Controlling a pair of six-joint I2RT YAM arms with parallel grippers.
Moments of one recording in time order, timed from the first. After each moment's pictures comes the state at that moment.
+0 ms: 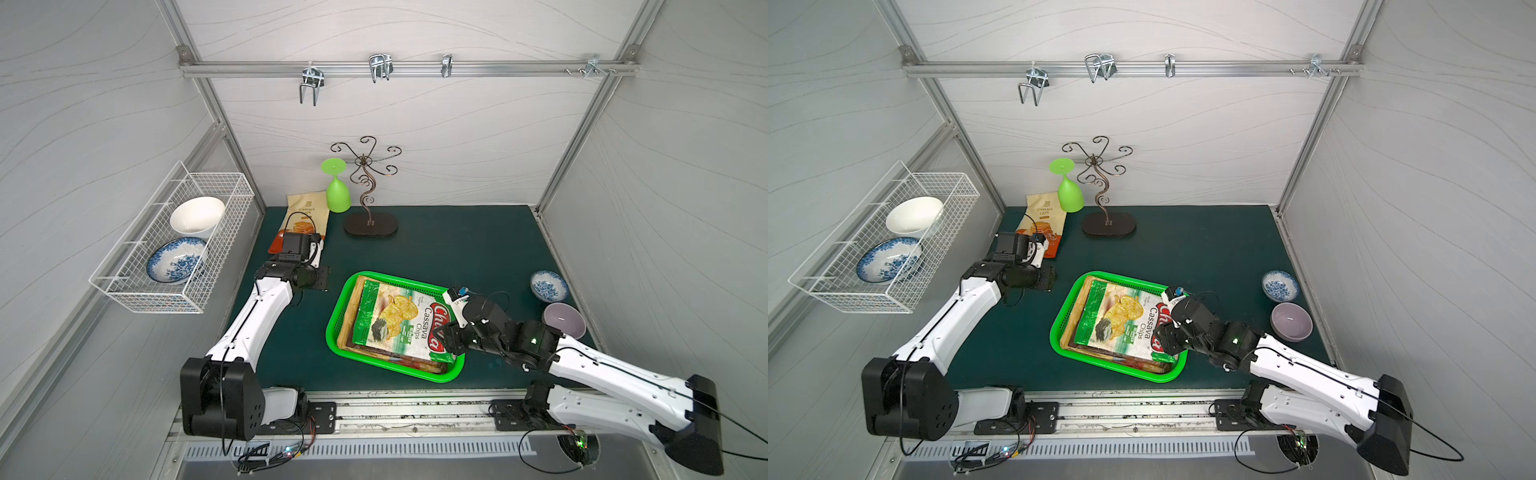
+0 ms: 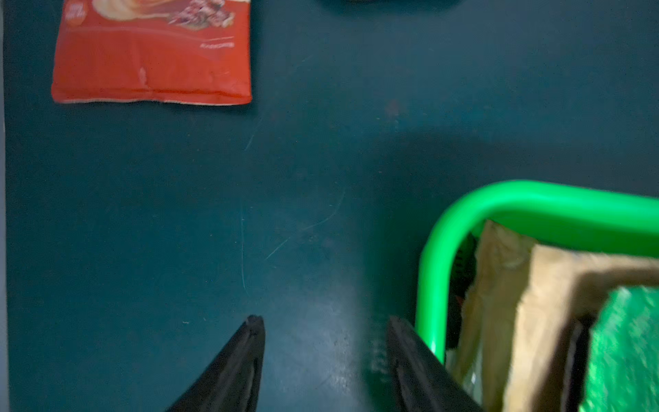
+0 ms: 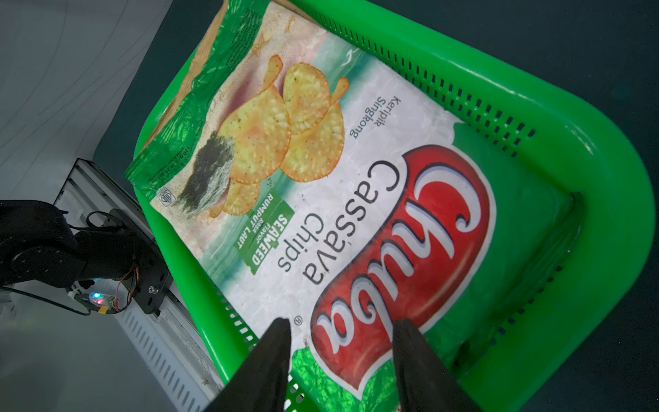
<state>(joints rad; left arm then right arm) -0.03 1.32 1.02 -0.69 0.07 -0.03 1.06 0.93 0.72 -0.57 0.05 0.56</state>
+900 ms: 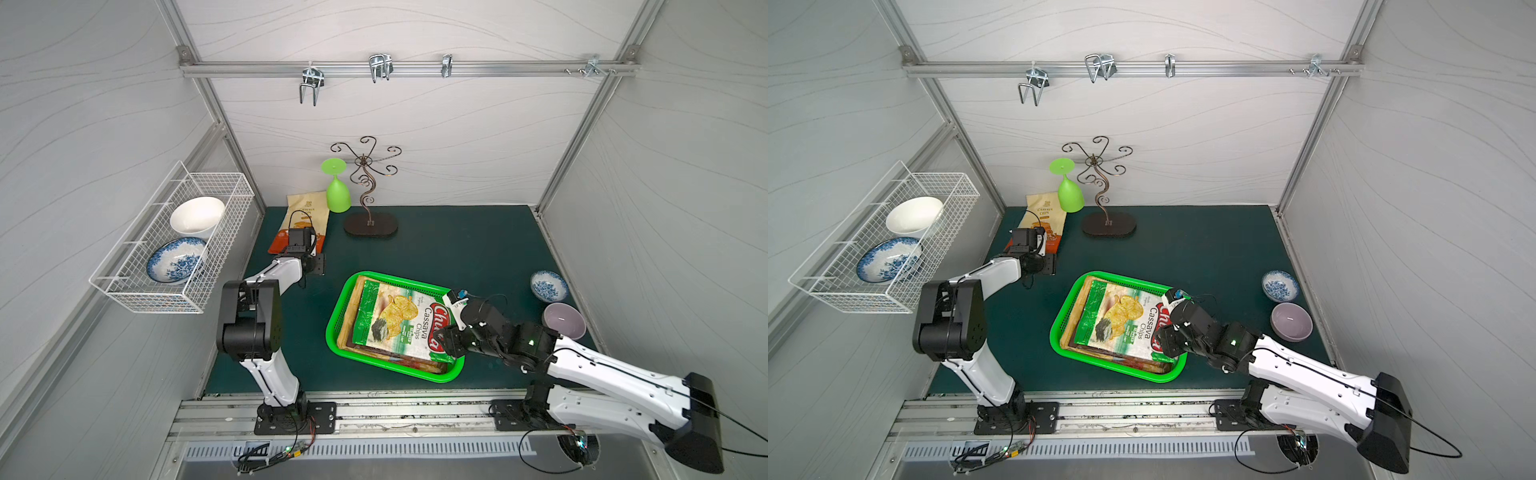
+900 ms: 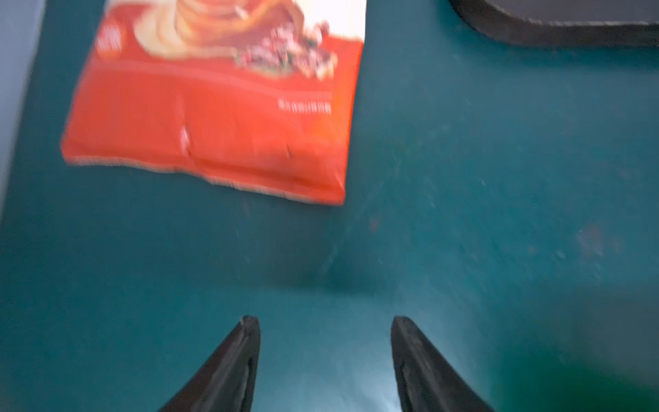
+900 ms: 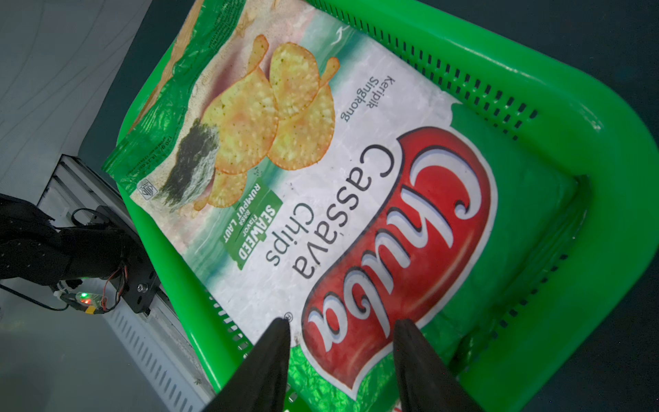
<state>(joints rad) 0.04 1.80 1.14 -0.27 -0.09 0.09 1.07 0.95 0.70 -0.57 0.06 0.58</state>
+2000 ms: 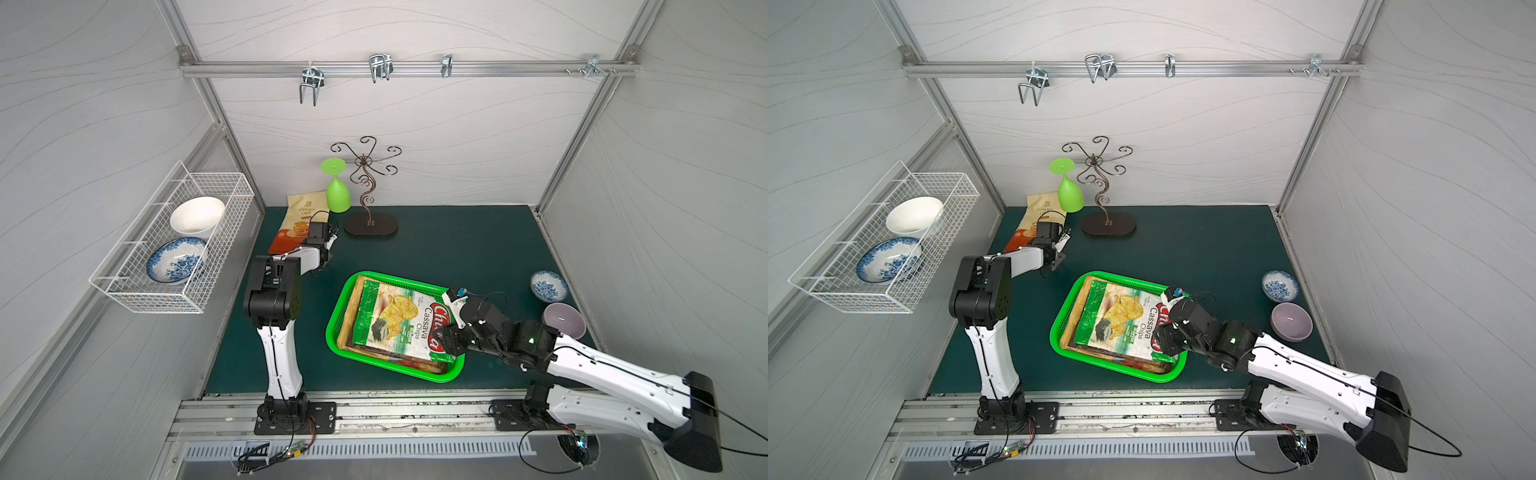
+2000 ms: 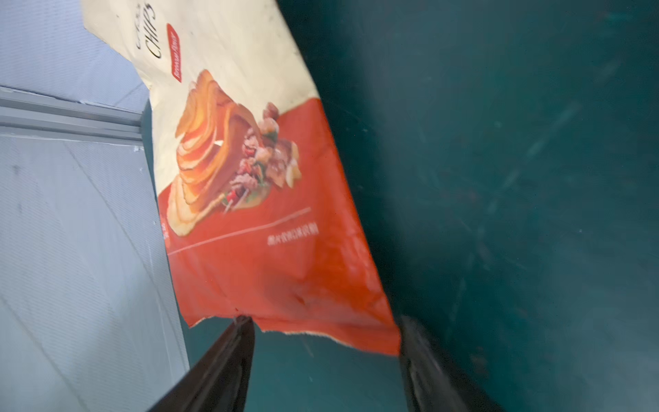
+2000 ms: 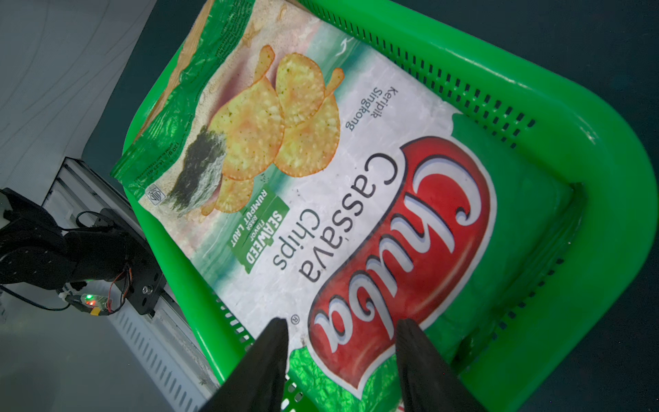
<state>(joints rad) -0.03 2.09 1.33 -0.14 -0.41 0.66 1.08 0.94 0.73 -0.58 0.07 0.58</state>
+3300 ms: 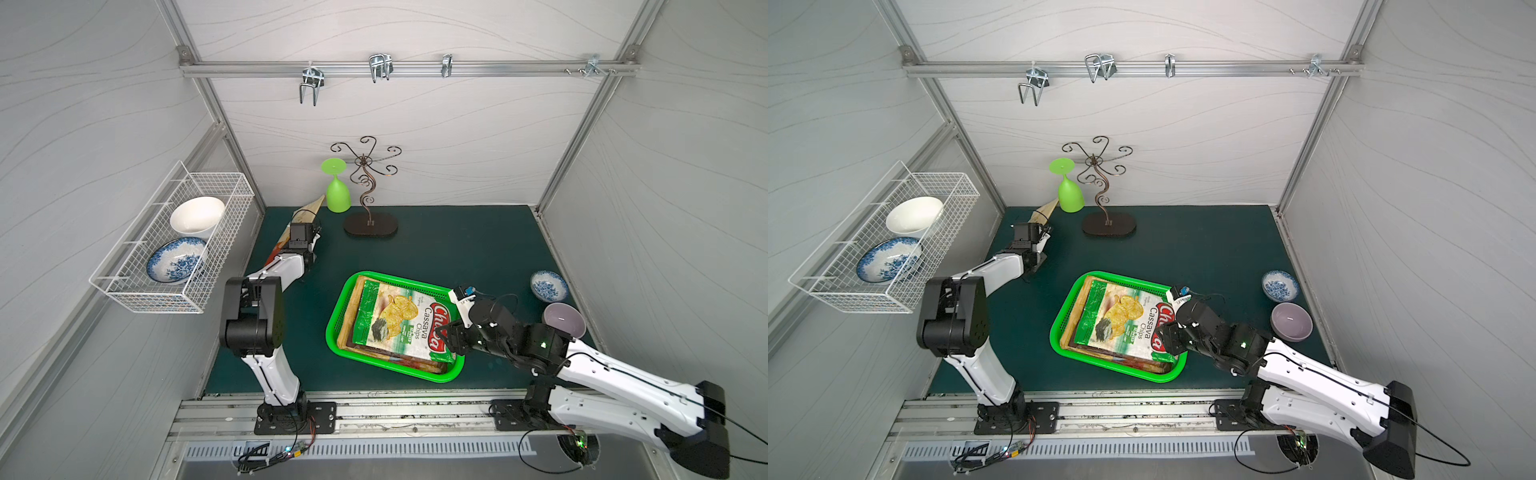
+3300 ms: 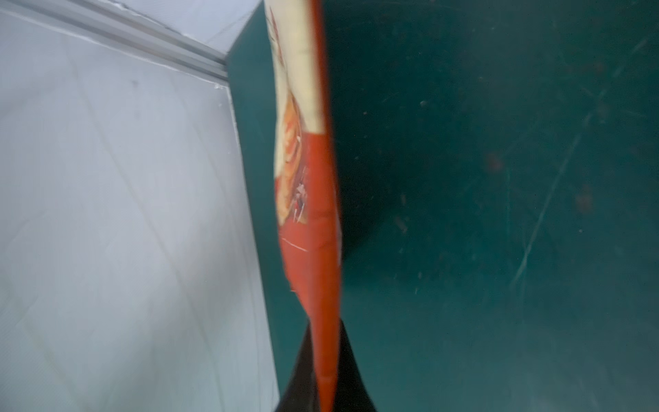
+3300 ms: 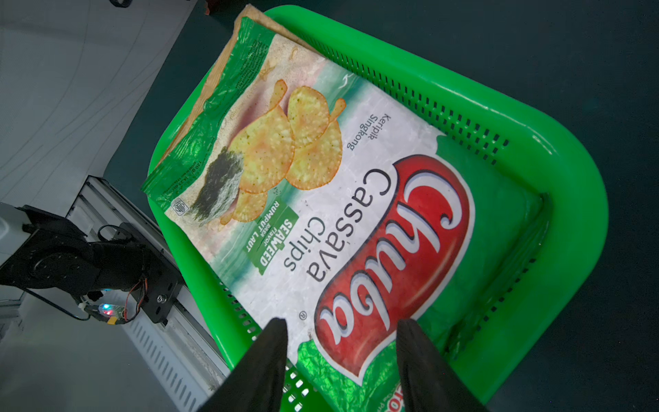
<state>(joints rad) 0.03 1.73 1.12 -0.21 -0.46 0.64 1.08 0.87 0.73 -0.59 0.10 0.59</state>
